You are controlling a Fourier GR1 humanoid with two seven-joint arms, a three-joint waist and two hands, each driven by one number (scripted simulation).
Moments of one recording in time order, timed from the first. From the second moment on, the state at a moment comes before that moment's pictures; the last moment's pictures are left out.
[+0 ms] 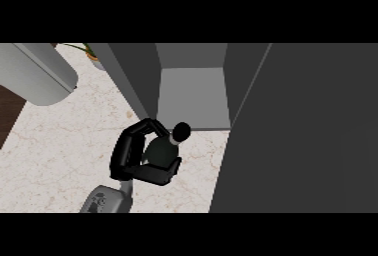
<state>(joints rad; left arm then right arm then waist) -0.16 0.00 -0.24 -1.37 0.11 0.12 -0.33 0.04 -0.59 0.71 -2.51 0.09 -0.70 0.37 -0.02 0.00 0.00</state>
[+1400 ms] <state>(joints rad) -0.44 0.02 -0.26 -1.04 0.24 0.31 -0.43 0.12 -0.60 0.72 -2.50 0.05 -0.66 0.22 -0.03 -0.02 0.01</state>
